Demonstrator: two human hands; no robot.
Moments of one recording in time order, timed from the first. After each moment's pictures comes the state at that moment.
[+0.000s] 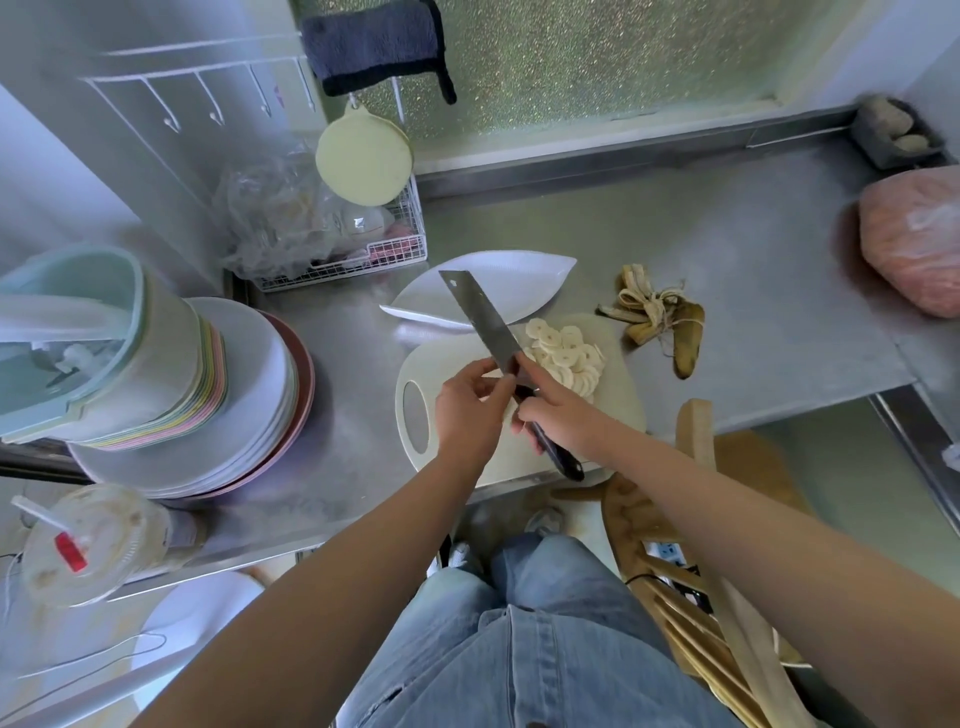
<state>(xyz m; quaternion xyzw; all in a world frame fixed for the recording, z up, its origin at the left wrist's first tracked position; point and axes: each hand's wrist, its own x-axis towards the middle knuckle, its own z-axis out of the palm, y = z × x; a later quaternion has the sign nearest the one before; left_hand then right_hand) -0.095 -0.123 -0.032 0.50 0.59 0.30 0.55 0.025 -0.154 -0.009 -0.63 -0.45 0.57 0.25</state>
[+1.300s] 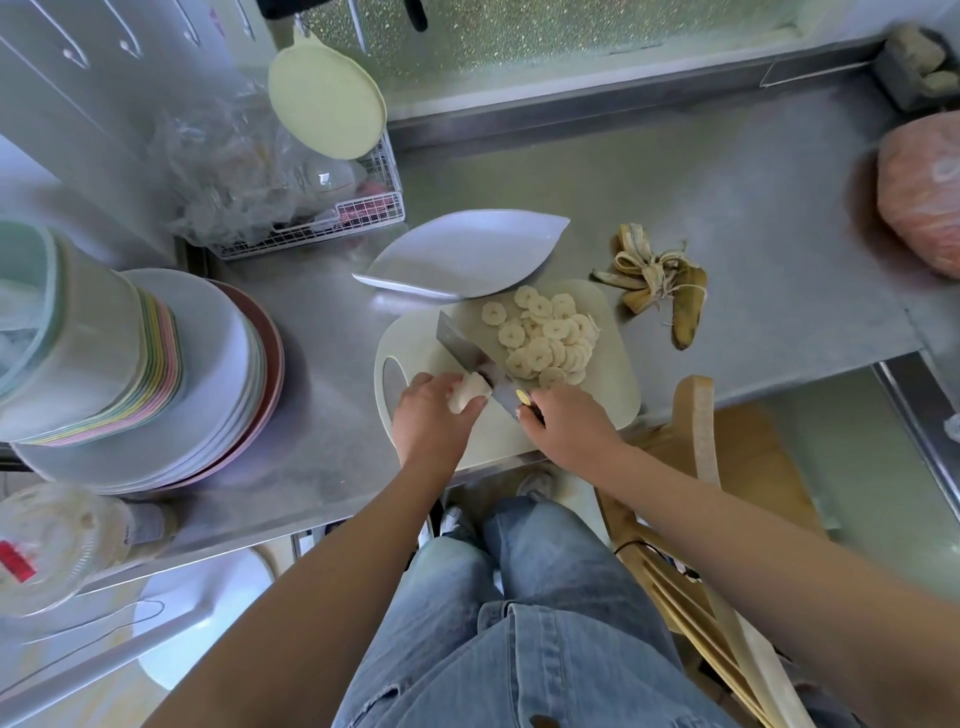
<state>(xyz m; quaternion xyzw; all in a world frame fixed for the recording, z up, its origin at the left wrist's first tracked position) -0.118 -0.123 -0.088 0.66 0.66 0.11 0.34 0.044 -0.179 -0.063 -0.73 -0.64 0.26 0.05</state>
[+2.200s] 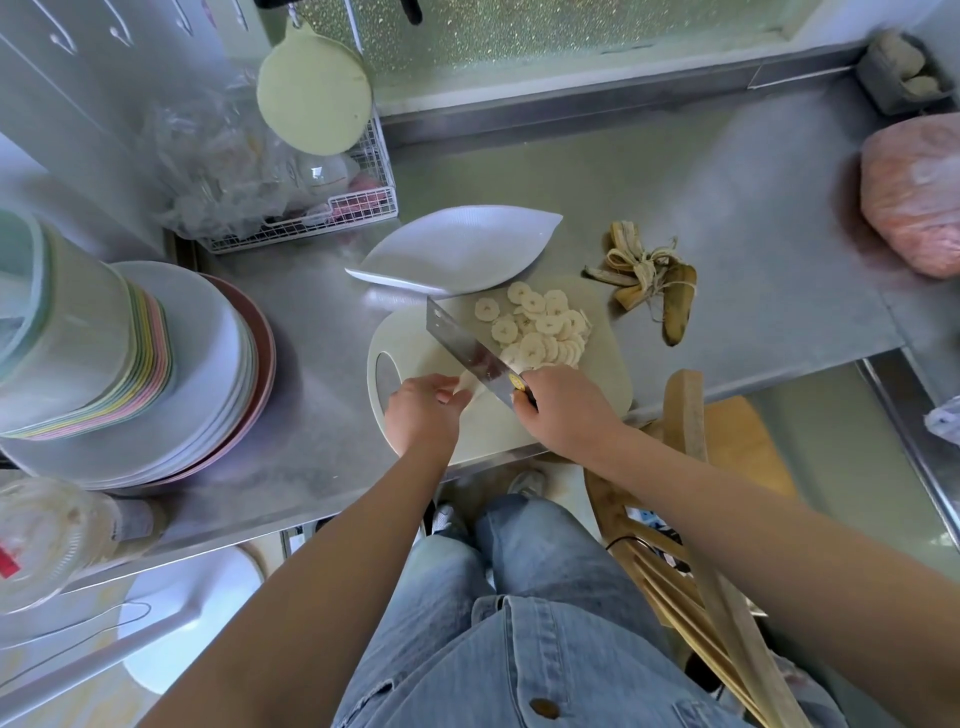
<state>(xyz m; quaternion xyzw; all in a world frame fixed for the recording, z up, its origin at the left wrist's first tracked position) -0.112 -0.122 -0.079 0.53 0.72 0.14 0.43 0.043 -0.171 -0.041 -0.71 -0.67 0.22 0.05</state>
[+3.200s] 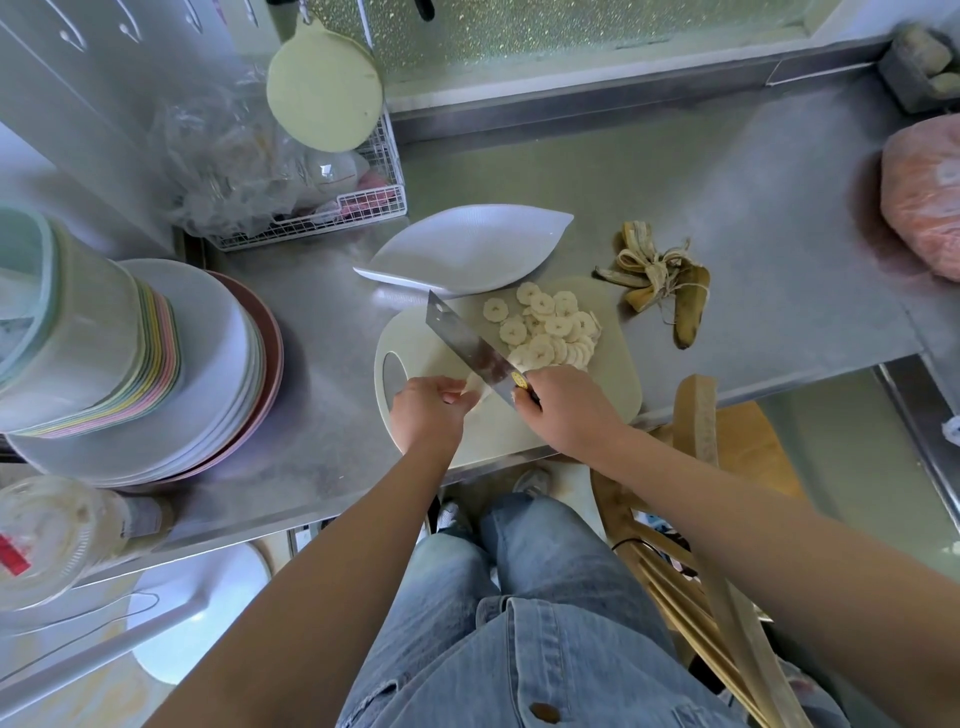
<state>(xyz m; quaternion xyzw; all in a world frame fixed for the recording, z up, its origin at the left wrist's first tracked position) -0.114 -0.118 -0.080 0.52 0.72 0.14 0.44 0.044 -0.163 -0.052 -0.70 -0.68 0.23 0.06</state>
